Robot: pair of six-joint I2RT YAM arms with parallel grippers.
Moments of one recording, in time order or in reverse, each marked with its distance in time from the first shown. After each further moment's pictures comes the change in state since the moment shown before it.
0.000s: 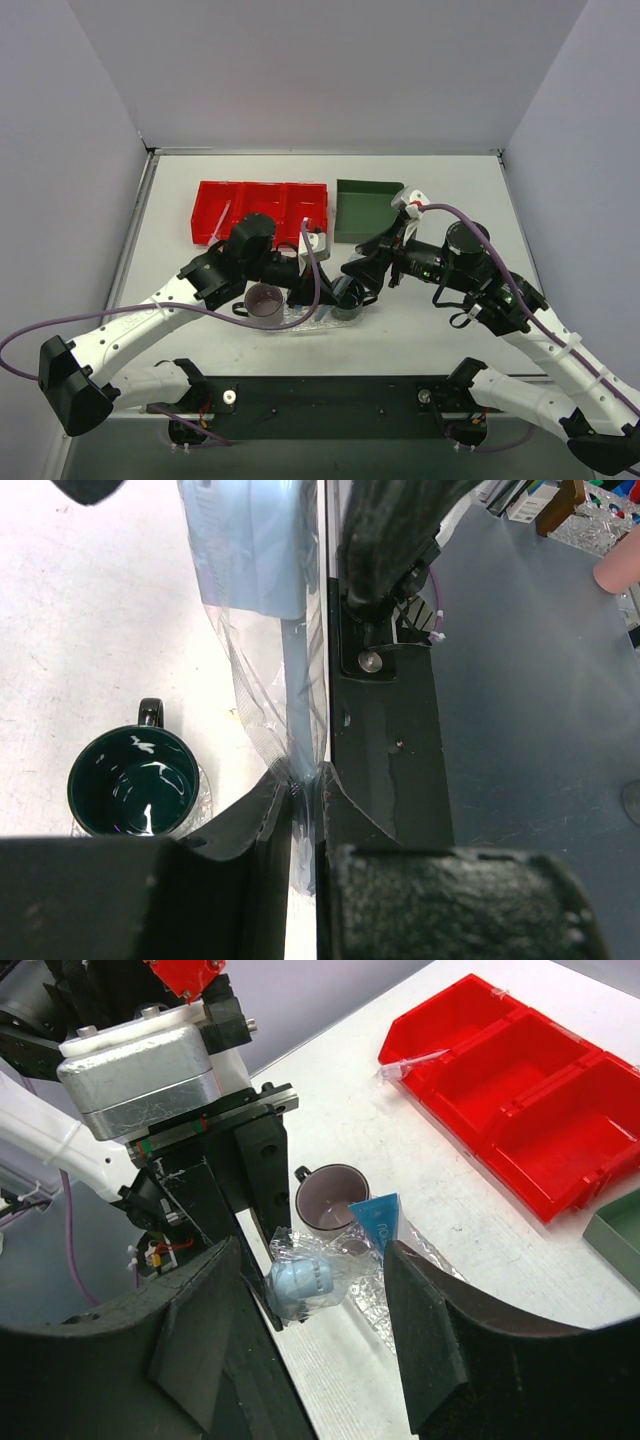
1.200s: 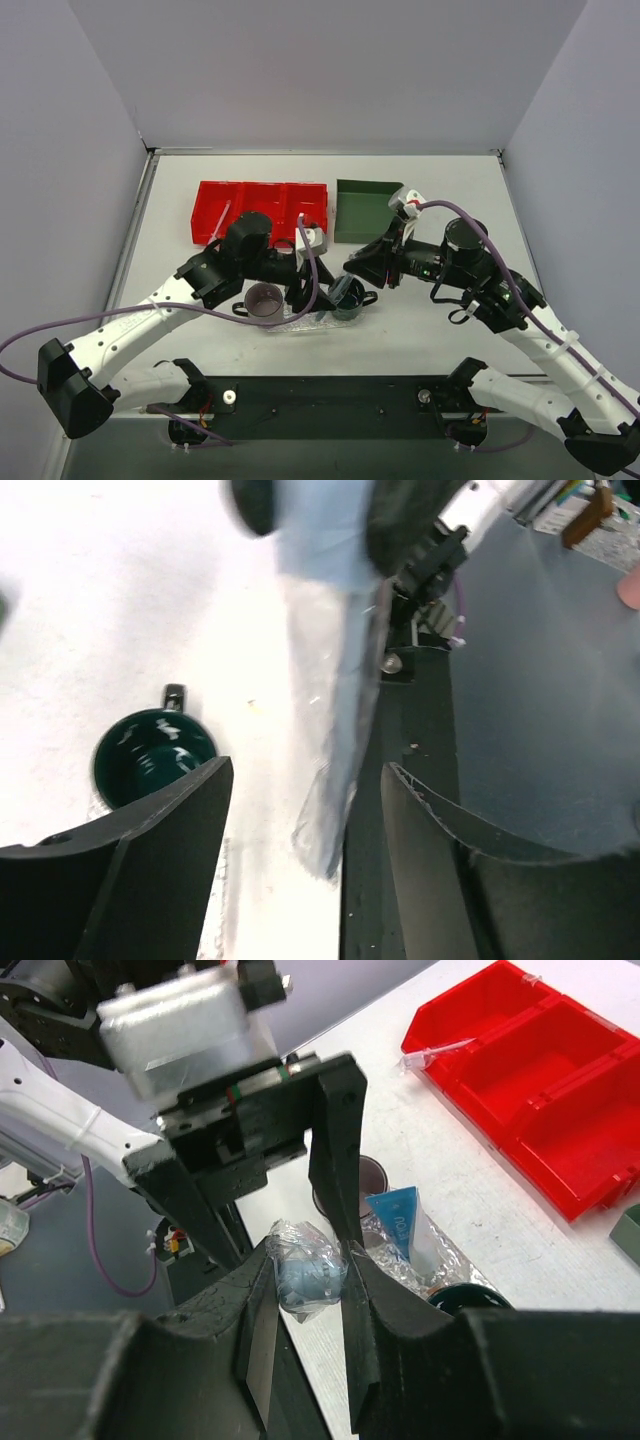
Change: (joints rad) left arm 0.012 -0.003 -0.003 -0.009 -0.024 -0.012; right arm -0.032 0.017 0.000 -0.001 -0.097 0.016
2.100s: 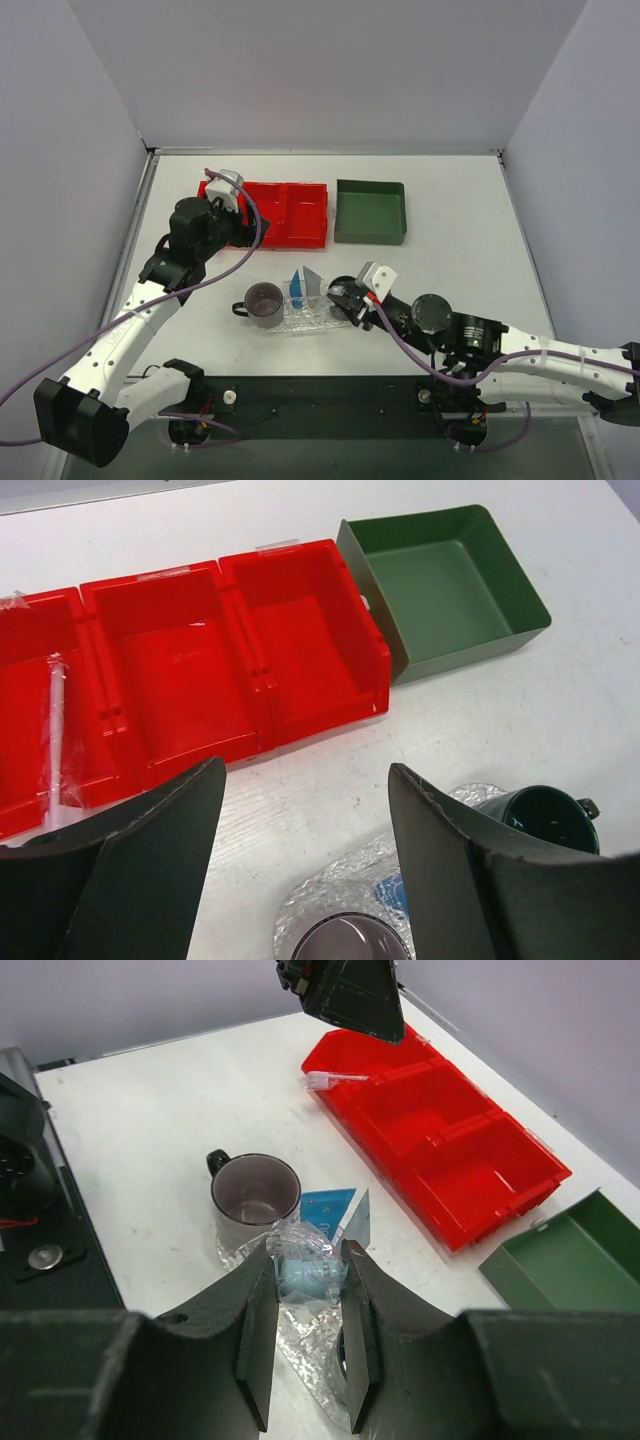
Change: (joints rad) left arm 0.438 -0.111 -0.101 0.085 -0.653 -0.193; right arm 0.557 -0.134 -0.350 0.318 0.747 -0.343
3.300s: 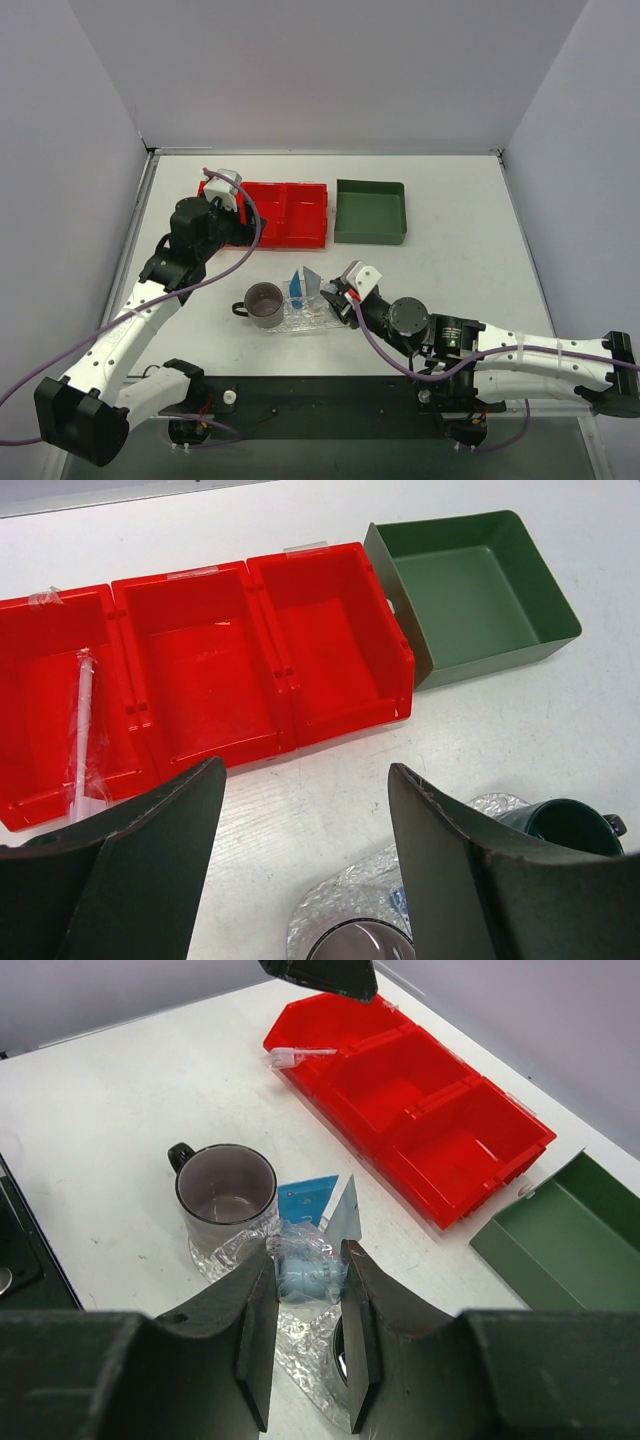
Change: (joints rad) left arm 0.000 0.002 0.000 0.000 -0.072 0.011; right arm 0.053 0.132 -0.034 0.125 0.171 0.011
